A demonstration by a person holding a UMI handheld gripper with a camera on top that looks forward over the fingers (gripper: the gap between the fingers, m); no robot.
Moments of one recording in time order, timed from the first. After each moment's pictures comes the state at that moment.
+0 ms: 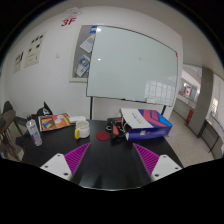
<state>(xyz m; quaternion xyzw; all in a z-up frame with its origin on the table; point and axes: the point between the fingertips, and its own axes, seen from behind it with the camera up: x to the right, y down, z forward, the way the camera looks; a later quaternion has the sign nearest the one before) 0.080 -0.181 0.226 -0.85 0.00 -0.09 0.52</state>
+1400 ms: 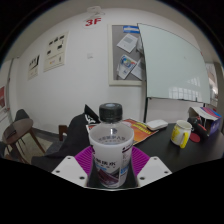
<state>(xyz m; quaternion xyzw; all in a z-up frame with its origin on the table) -0.339 0.021 0.064 -0.81 -0.04 0.03 0.58</state>
